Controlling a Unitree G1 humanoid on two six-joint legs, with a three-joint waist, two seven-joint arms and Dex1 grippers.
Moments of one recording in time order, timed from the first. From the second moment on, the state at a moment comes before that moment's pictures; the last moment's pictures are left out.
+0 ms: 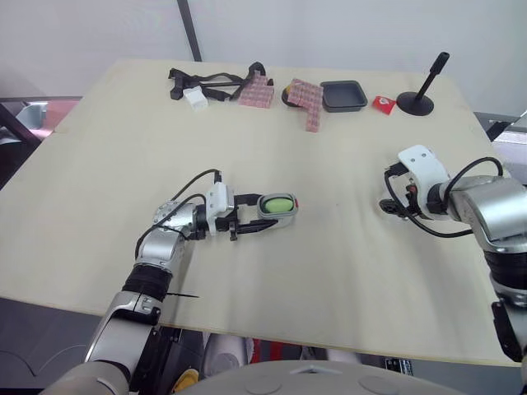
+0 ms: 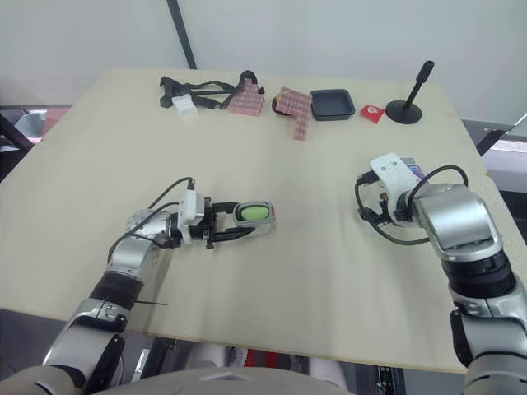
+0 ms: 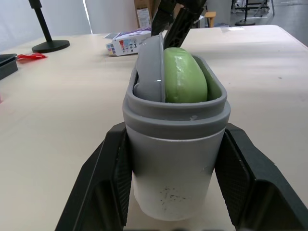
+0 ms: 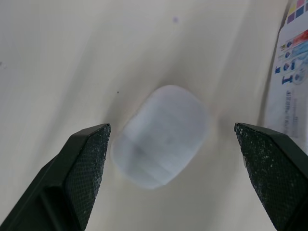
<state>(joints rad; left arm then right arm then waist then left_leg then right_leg) -0.42 0.29 -0.14 0.41 -0.30 -0.30 -1.30 -0.55 -0.69 0.05 -0.32 0.20 1.61 0.49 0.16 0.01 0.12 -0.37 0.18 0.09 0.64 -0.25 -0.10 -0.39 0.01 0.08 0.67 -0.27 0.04</state>
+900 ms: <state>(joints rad) -0.44 0.27 -0.14 0.53 -0.30 -0.45 -1.32 -0.58 -0.71 0.11 -0.32 0.30 1.60 0.43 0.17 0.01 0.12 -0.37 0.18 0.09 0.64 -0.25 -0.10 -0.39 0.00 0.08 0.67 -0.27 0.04</state>
